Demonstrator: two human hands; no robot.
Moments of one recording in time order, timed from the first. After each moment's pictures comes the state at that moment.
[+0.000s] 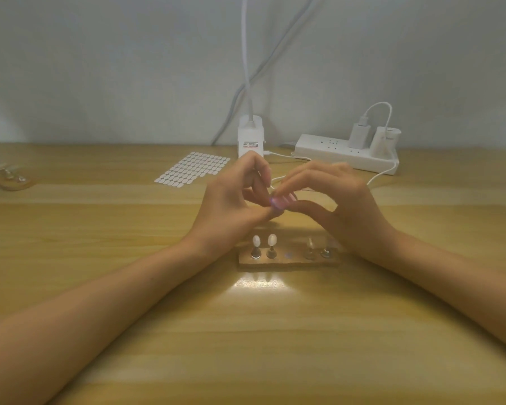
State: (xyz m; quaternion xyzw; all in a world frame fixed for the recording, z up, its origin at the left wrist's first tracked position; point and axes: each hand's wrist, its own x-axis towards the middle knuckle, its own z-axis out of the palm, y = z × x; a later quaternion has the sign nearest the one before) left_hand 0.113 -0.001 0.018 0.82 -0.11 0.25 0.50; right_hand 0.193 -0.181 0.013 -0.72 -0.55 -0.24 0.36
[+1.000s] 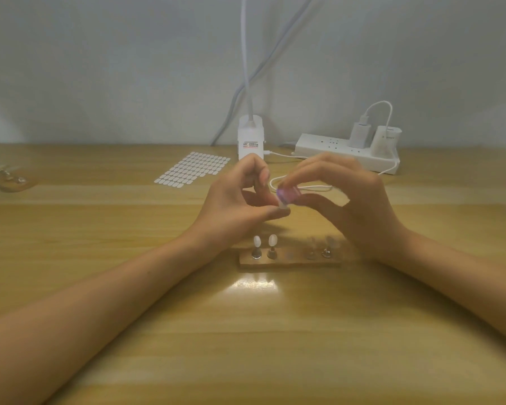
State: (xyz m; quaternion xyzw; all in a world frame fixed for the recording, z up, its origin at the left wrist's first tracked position) left_hand 0.116 0.002 0.017 0.81 -0.10 0.20 0.55; right_hand 0.191 -0.186 0.018 -0.71 -0.56 -0.25 0.36
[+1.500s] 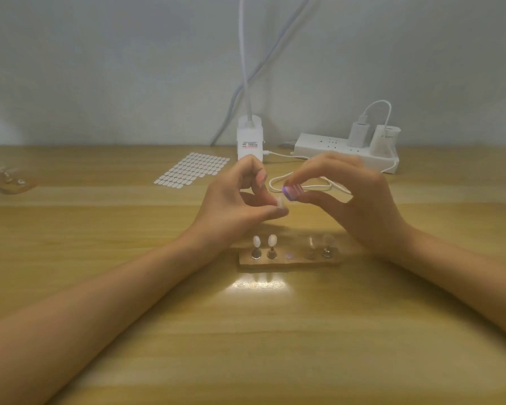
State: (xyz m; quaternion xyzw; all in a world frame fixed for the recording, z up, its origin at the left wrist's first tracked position) left_hand 0.116 0.003 0.015 0.81 -0.09 0.21 0.55; right_hand 0.194 -0.191 0.018 -0.71 -0.55 -0.24 0.37
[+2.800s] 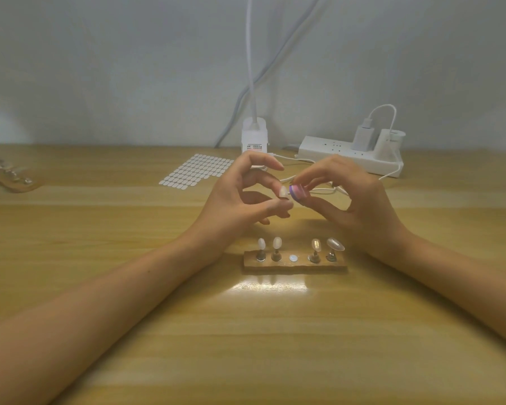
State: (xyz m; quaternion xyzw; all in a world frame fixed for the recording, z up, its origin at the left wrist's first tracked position) left_hand 0.114 0.006 0.019 0.74 -0.13 0.15 0.64; right_hand 0.192 -0.187 0.014 -0.75 -0.49 -0.24 0.38
